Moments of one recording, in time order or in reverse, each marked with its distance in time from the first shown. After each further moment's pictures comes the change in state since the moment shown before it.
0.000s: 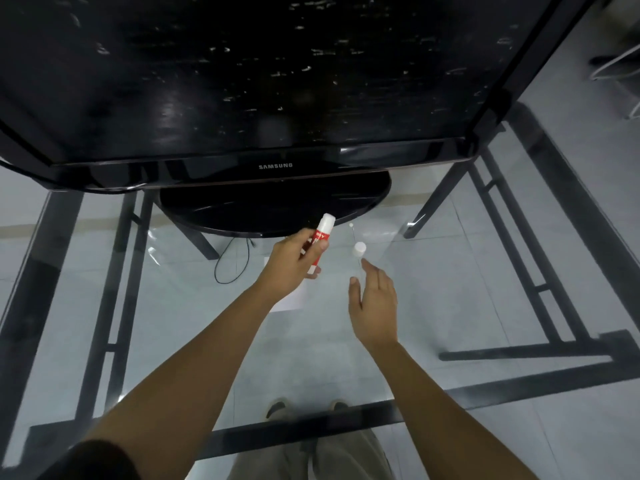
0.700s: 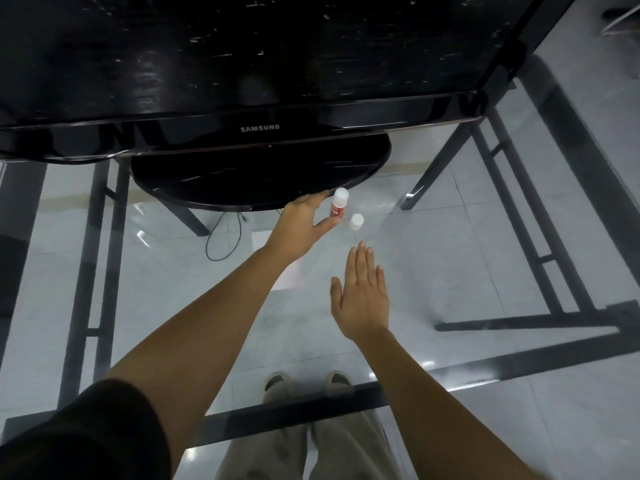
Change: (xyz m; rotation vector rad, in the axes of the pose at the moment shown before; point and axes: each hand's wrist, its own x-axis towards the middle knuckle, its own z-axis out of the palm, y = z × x) left_hand 0.041 -0.014 0.029 0.357 0.055 0.164; right_hand -0.013 0.025 0.034 -0.502 -0.233 -0.054
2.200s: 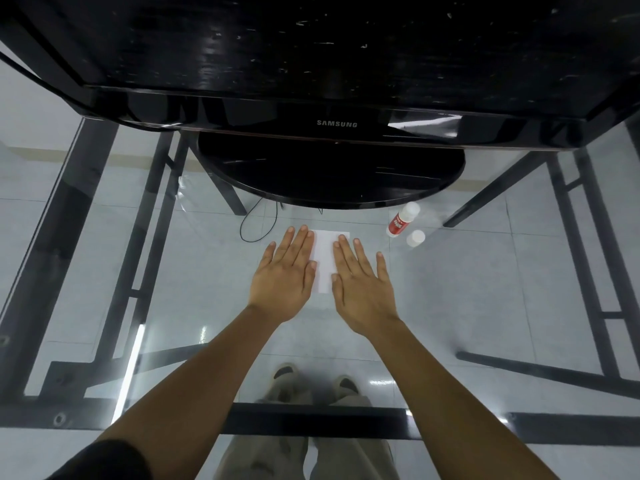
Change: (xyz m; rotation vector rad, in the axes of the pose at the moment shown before) left_hand -0.100 -0.094 -0.005 0.563 0.010 -0.152; right_hand 0.034 -0.057 -0.002 -0.132 -0.118 -0.419
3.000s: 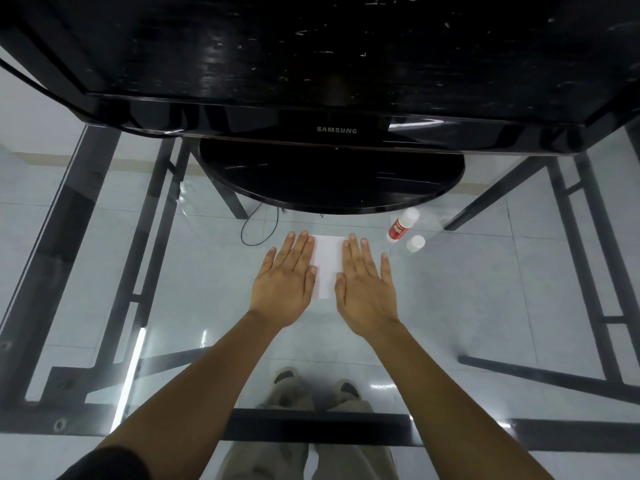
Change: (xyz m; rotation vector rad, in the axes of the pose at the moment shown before) left_hand 0.000 0.002 -0.003 -0.019 -0.010 -0.007; right_hand 0.003 -0.001 -0.003 -0.002 0.021 0.072
